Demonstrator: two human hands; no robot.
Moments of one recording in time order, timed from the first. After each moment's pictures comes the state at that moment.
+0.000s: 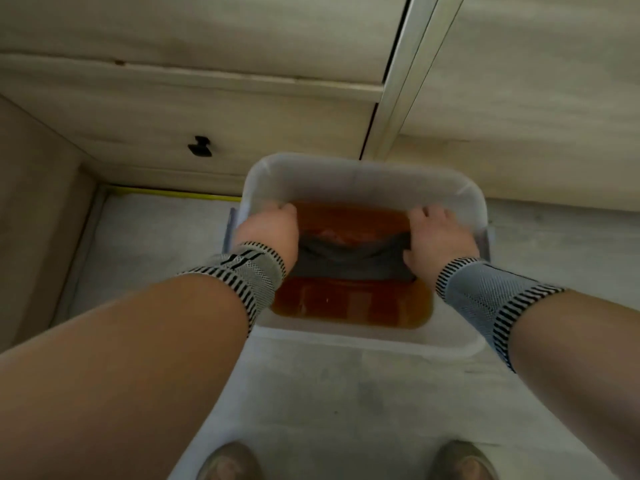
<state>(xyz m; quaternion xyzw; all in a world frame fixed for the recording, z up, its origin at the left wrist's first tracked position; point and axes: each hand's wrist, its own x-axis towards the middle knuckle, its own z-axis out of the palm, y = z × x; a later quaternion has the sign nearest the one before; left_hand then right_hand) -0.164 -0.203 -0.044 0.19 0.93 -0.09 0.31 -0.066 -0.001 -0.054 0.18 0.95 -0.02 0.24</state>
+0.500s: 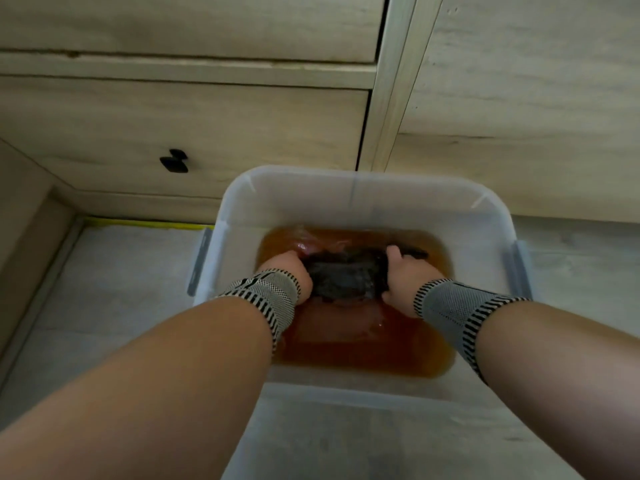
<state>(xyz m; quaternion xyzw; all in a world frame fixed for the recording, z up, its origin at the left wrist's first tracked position) -0.172 -0.174 -0.148 0.06 0.91 0.04 0.40 -0.087 -0.003 -0.161 0.21 0.91 -0.09 0.34</state>
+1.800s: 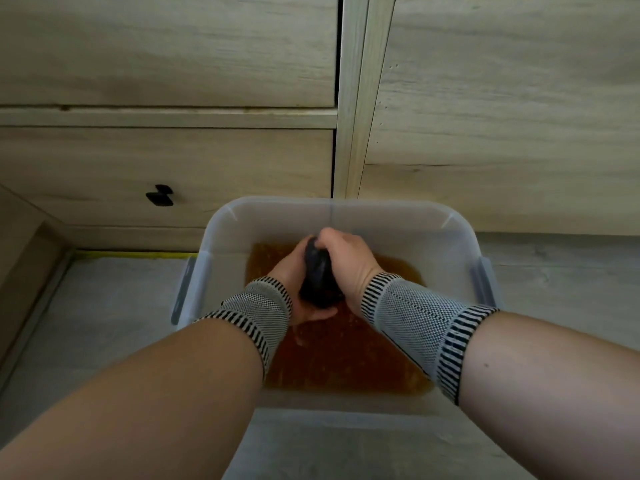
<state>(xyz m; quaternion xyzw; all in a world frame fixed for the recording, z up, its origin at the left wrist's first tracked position) -0.161 -0.142 -0.131 -0.28 0.52 0.62 0.51 -0.116 -0.062 -0.086 0.32 0.65 -0.69 0.06</state>
